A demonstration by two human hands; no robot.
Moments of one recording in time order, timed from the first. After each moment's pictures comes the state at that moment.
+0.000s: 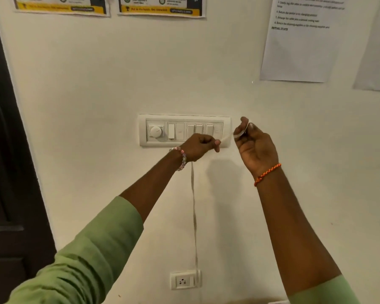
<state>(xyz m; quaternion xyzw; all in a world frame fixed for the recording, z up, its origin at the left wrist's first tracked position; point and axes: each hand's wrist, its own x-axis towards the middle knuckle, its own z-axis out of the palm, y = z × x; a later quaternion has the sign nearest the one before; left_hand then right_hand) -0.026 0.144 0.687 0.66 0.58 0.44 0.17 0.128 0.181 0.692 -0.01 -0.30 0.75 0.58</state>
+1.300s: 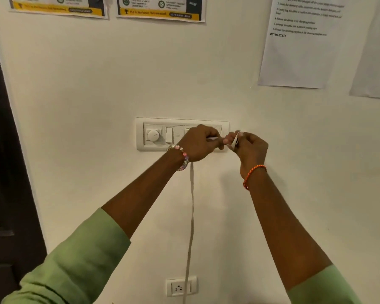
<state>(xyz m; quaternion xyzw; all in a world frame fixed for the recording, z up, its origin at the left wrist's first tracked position) -0.015 0.131 0.710 0.70 0.57 0.42 0.02 0.107 0.199 0.684 -0.27 -0.46 0.52 0.67</state>
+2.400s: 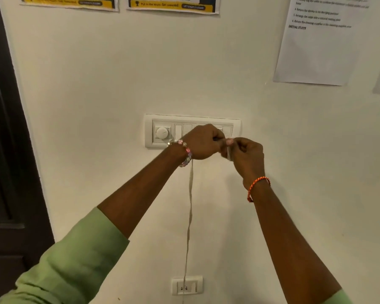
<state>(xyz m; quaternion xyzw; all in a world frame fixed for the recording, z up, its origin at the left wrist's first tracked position) -0.028 0.122 0.718 0.72 0.62 0.33 0.02 0.092 0.183 0.665 -0.31 -0.65 0.36 0.59</state>
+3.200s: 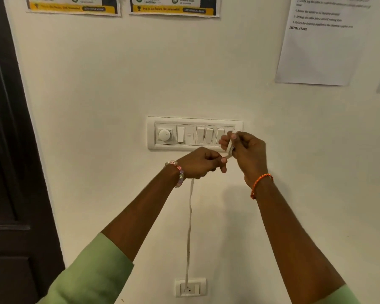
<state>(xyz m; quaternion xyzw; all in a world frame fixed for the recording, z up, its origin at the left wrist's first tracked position) -0.032 0.111 0.680 0.69 0.59 0.37 0.20 0.090 0.184 0.673 -0.20 -0.61 0.48 0.60</state>
